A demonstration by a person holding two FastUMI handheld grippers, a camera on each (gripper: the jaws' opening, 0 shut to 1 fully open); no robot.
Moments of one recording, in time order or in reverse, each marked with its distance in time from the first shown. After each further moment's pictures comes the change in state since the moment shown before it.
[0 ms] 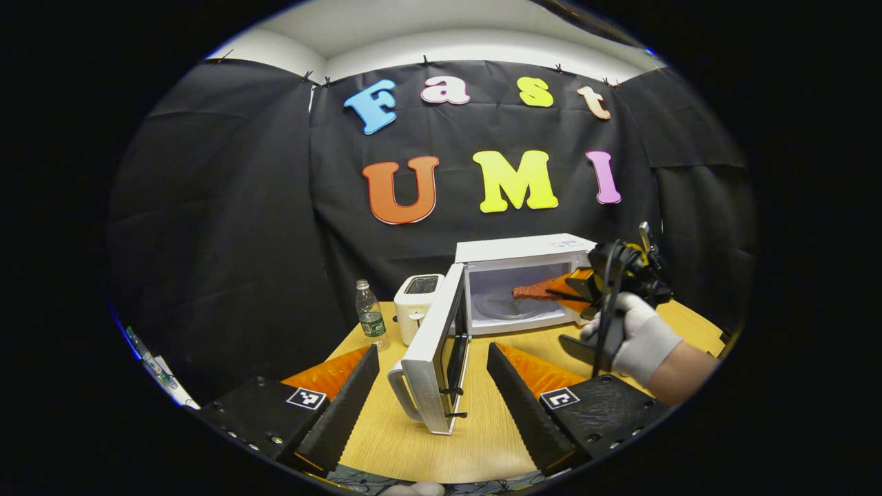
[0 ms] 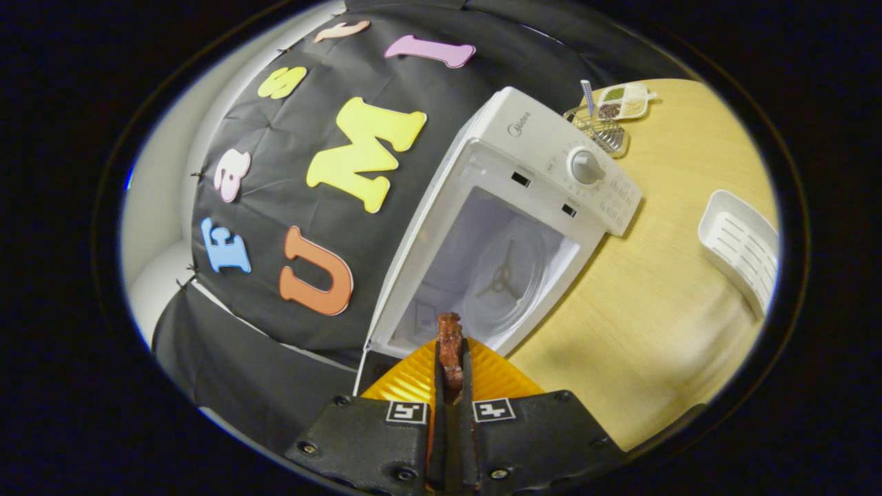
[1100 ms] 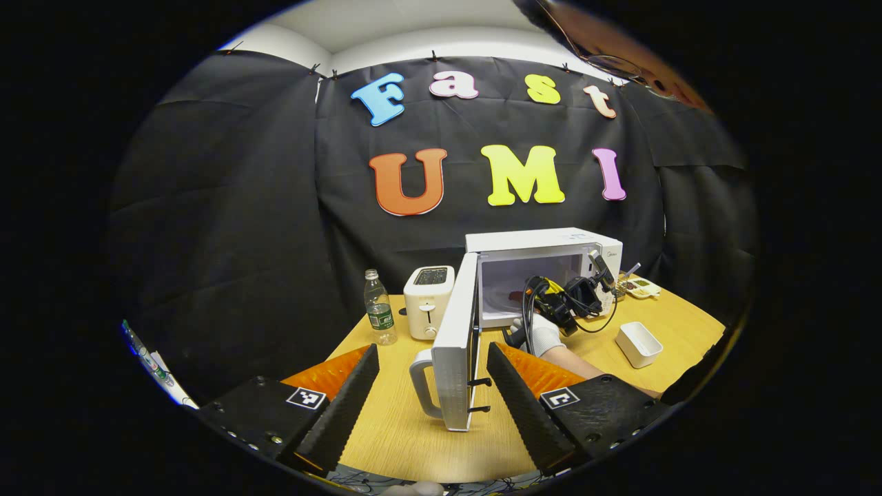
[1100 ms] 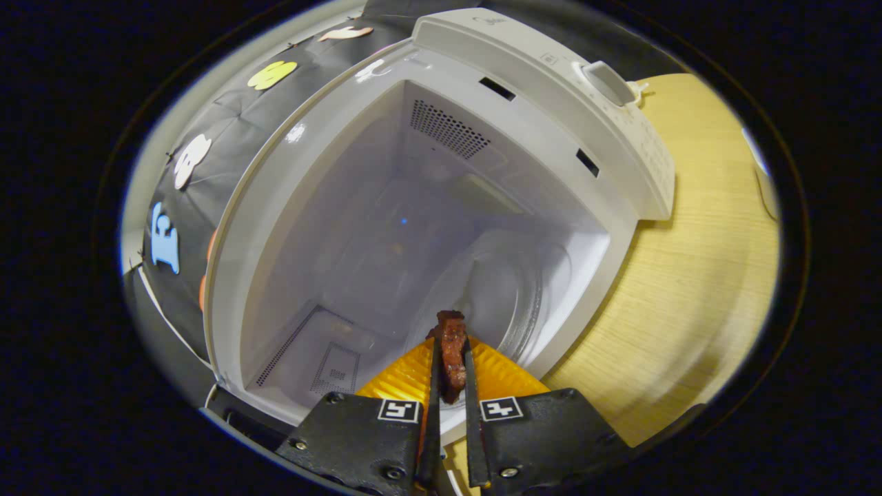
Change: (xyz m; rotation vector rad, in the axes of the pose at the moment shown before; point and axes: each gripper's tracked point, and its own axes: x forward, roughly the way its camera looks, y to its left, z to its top) left arm 0.009 0.025 -0.022 -0.004 0.017 -0.008; right arm 0.155 -0.068 -0.004 -0.132 -0.218 -0.165
